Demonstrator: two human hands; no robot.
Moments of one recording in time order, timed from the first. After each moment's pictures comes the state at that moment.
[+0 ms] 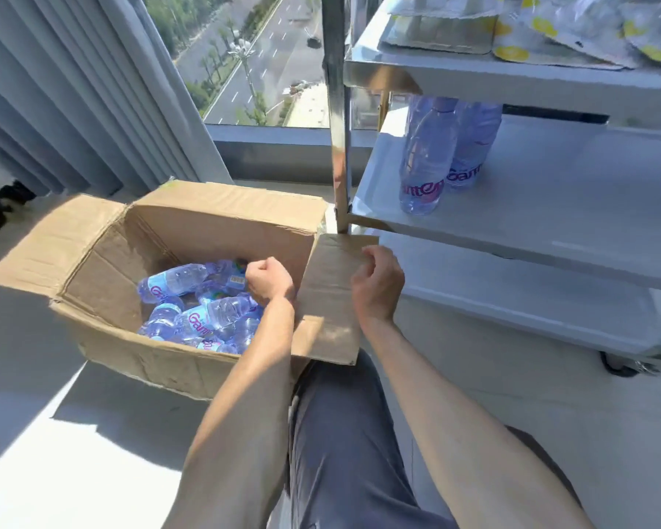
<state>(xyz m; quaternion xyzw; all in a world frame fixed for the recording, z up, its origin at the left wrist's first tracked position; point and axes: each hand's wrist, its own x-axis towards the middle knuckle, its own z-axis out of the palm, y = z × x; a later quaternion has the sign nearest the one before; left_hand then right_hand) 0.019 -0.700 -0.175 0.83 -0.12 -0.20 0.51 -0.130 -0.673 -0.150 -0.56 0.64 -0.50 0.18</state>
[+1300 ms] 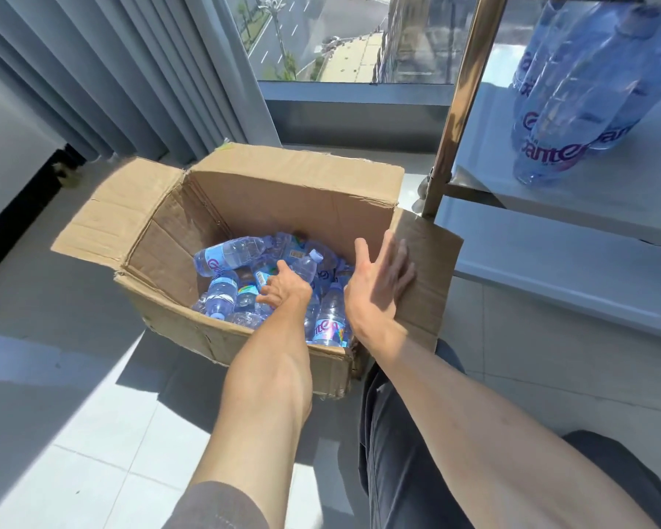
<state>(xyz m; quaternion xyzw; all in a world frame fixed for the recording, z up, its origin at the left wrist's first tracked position) 0.156 -0.690 -0.283 0.93 -0.28 -0.23 0.02 0.009 -0.657 -0.209 -0.67 0.69 -0.22 0.17</state>
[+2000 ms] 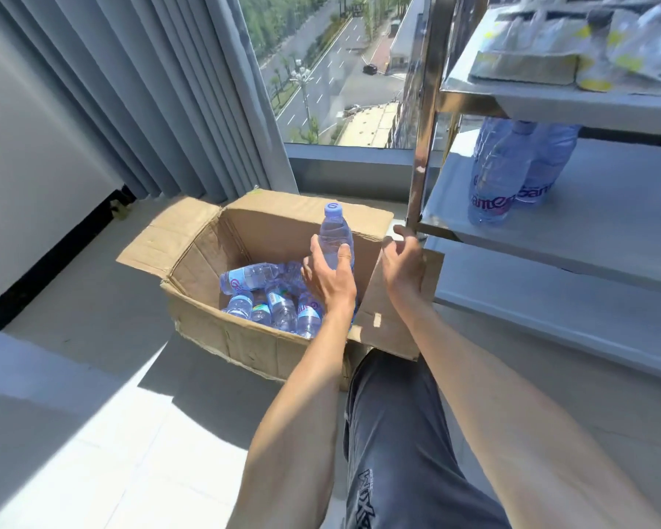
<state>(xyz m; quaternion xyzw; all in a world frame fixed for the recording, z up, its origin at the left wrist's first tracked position) 0.031 -0.644 -0.136 0.76 -0.30 -0.18 0.54 -0.067 -0.660 -0.091 -0.50 0.65 -0.43 0.37</state>
